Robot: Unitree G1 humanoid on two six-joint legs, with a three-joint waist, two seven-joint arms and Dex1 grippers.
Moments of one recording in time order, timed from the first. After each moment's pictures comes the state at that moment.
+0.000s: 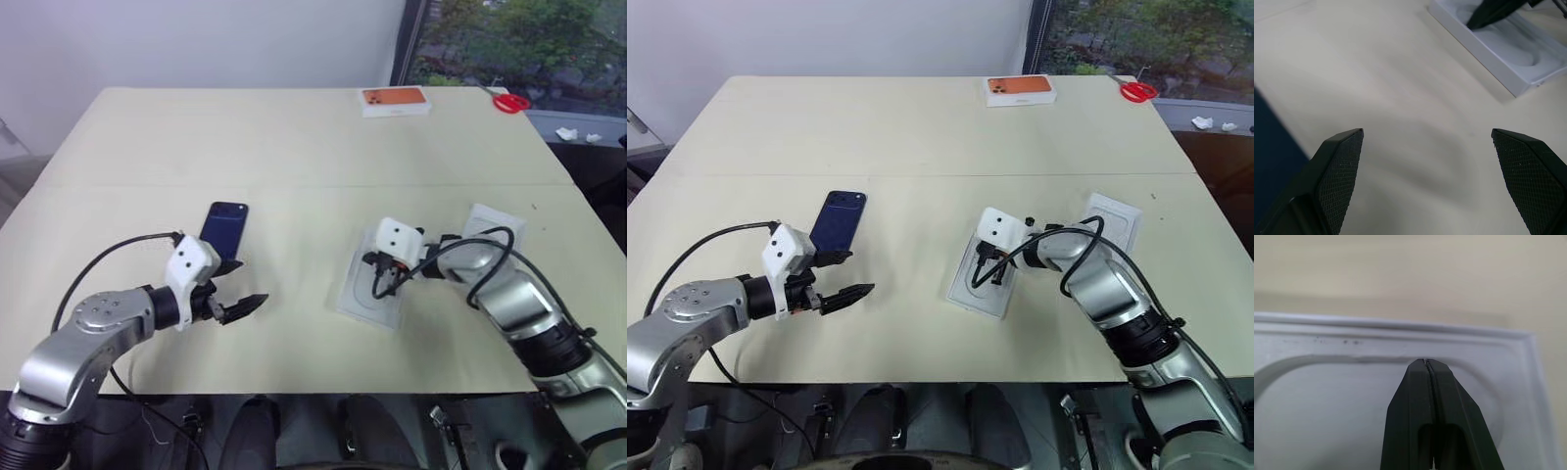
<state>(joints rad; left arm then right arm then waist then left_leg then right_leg) -0.02 0.77 0.12 -0.52 -0.60 0.71 -0.70 -0.52 -0.68 0.36 -0.17 -0.01 0.63 0.86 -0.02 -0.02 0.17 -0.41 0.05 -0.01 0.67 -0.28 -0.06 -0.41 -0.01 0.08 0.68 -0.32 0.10</state>
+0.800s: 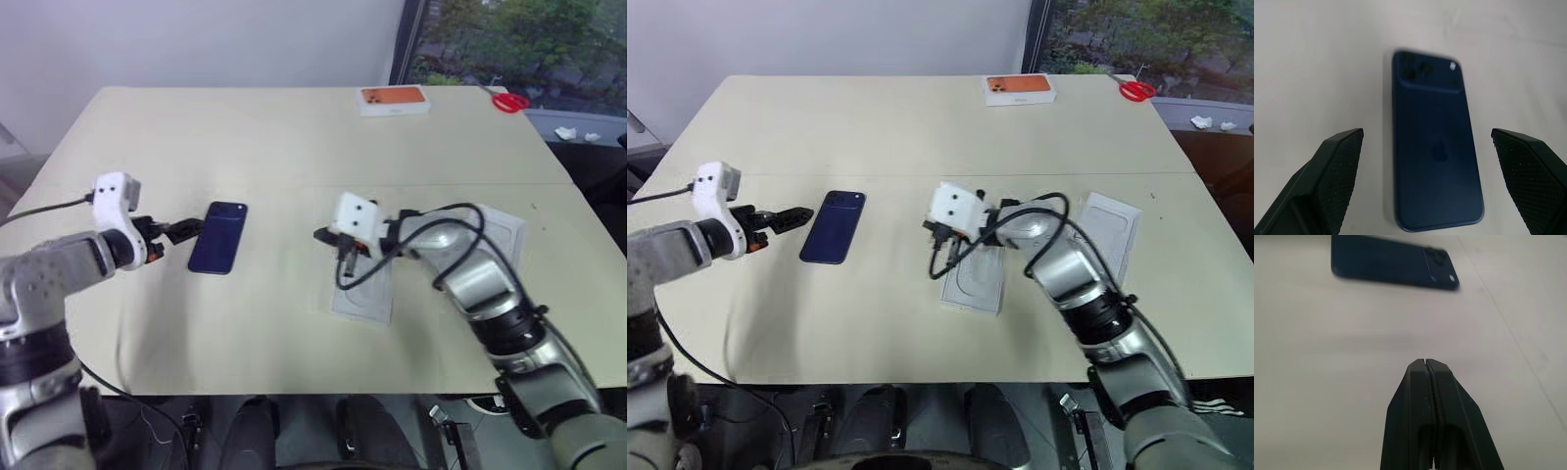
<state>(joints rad) -0.57 0.66 0.40 -0.01 -0.74 1.46 -0.23 -0.70 -0.40 0.41 -0.15 -0.02 0.61 0.82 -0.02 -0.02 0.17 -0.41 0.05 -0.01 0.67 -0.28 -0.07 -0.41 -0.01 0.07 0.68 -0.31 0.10</state>
